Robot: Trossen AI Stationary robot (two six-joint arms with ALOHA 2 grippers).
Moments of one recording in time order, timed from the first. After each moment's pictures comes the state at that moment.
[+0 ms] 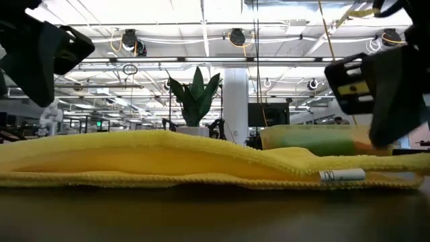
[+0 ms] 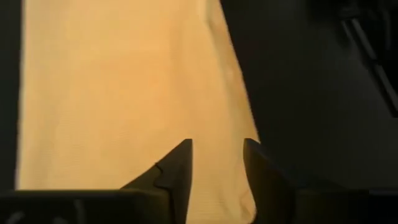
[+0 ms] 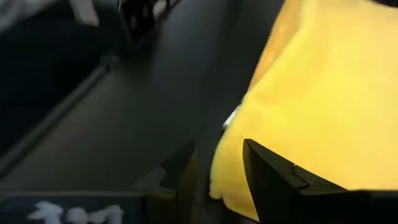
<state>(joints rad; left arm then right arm) -0.71 1.58 0.89 -0.28 -0.28 -0.41 0.71 1.80 0.69 0.50 0.26 0.17</state>
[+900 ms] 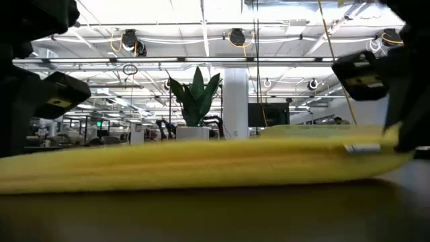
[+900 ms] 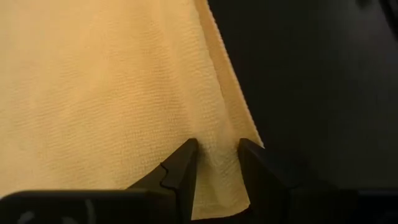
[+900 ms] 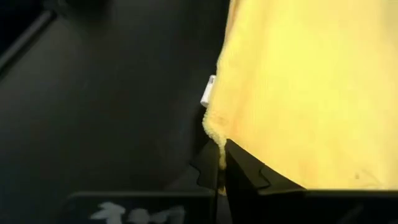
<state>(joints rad) -0.72 1.77 0.89 -0.17 -0.15 -0.45 0.72 1.71 0.76 0.10 0.36 0.21</state>
